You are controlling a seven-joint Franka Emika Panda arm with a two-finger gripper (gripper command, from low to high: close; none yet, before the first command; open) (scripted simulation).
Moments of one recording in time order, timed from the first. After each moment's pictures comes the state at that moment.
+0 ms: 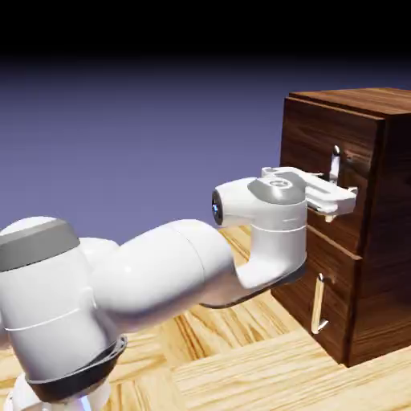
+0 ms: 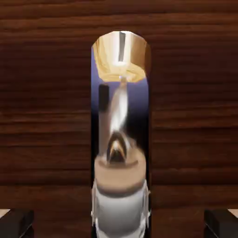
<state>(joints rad) 1.25 -1.23 -1.32 -2.32 -2.85 2.73 -0.65</state>
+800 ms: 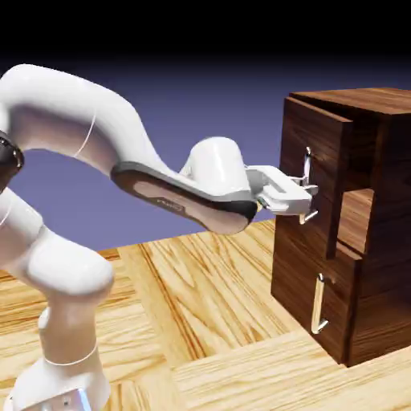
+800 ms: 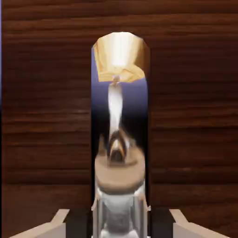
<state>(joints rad) 0.47 -0.60 -0.62 -2.55 -2.90 2.61 0.27</state>
